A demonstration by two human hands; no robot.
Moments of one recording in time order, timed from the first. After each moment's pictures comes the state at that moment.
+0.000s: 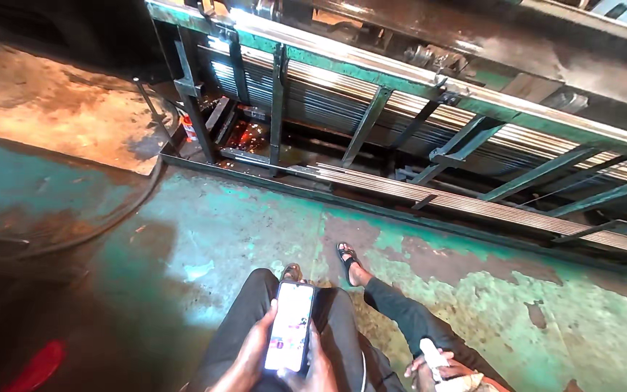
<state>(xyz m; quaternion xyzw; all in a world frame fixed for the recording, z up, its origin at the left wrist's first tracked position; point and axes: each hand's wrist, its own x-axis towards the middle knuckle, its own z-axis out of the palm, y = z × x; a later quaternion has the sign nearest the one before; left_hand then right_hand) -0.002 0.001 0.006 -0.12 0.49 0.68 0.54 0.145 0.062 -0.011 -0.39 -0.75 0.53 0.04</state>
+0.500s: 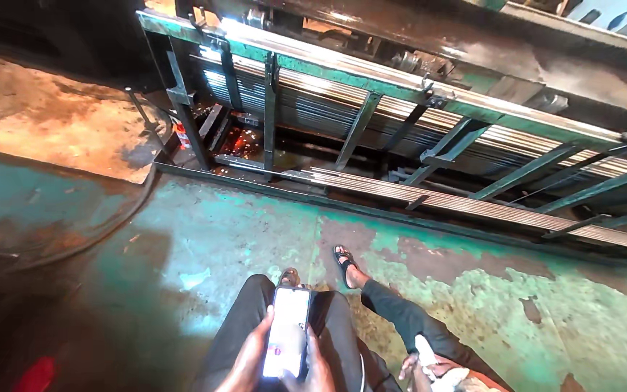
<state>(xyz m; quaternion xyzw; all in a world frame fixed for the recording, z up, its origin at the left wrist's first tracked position) -0.002 0.001 0.002 -0.11 0.49 0.68 0.53 0.143 0.061 -0.010 -0.39 -0.75 0.53 0.07</state>
